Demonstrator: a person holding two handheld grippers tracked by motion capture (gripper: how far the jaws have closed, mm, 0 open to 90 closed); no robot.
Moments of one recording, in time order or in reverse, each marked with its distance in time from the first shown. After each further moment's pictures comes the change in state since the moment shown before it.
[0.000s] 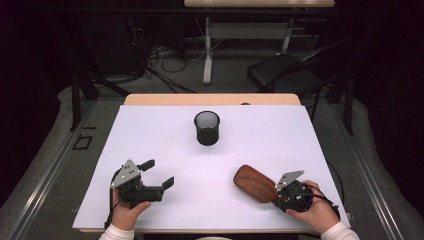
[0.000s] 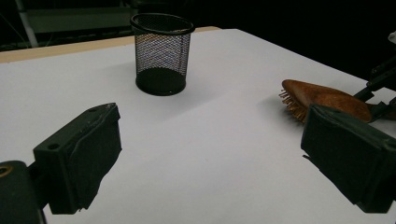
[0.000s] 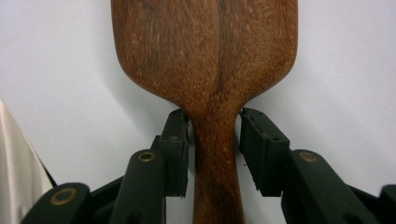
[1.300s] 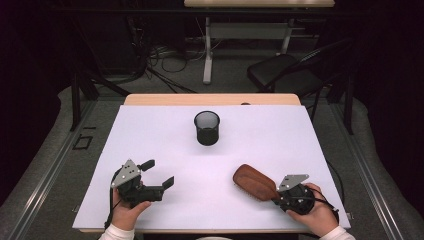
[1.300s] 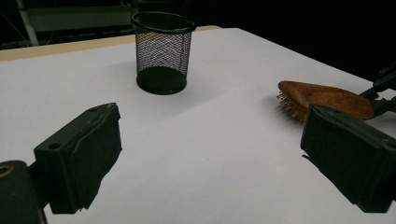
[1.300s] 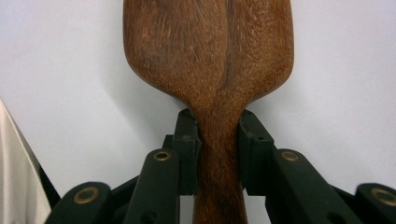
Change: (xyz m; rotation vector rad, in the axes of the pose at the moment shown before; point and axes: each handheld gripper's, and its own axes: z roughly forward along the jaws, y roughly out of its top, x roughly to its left) left arm 0.001 0.000 0.001 0.004 0.001 -0.002; right arm 0.005 -0.007 -0.004 -0.094 -0.023 -0.011
